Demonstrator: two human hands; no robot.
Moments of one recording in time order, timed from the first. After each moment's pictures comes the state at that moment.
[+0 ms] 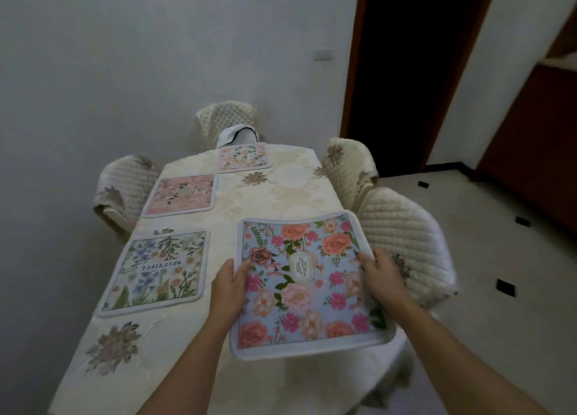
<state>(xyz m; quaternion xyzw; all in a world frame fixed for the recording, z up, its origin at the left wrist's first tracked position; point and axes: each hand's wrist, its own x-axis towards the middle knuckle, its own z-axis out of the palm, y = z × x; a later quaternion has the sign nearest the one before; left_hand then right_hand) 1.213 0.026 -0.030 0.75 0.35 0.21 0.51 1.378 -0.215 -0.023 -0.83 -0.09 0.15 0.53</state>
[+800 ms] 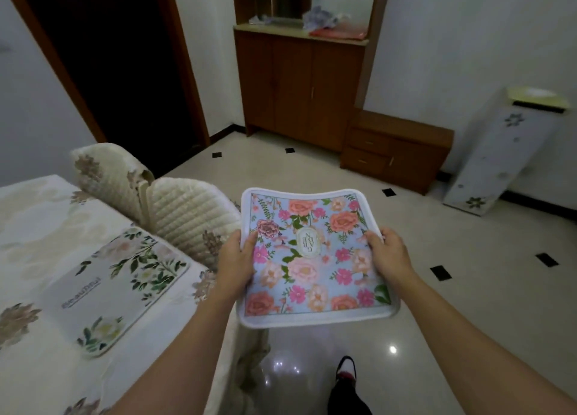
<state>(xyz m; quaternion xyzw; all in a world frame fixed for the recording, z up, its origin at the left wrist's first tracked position) 1.366 -0.280 -0.039 0.82 -0.02 -0.03 0.57 1.278 -0.552 -0.025 -0.78 0.33 -0.10 0.53</state>
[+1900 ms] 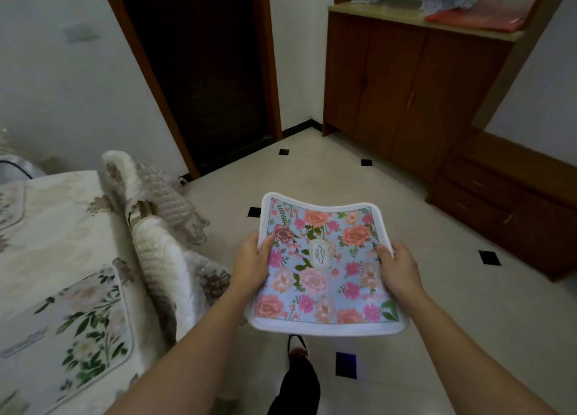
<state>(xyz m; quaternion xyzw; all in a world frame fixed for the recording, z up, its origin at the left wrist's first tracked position) 1.695 -0.461 -0.062 0.84 0.11 0.02 0.53 1.697 -0.736 -0.075 -0.83 0.21 0.01 0.53</state>
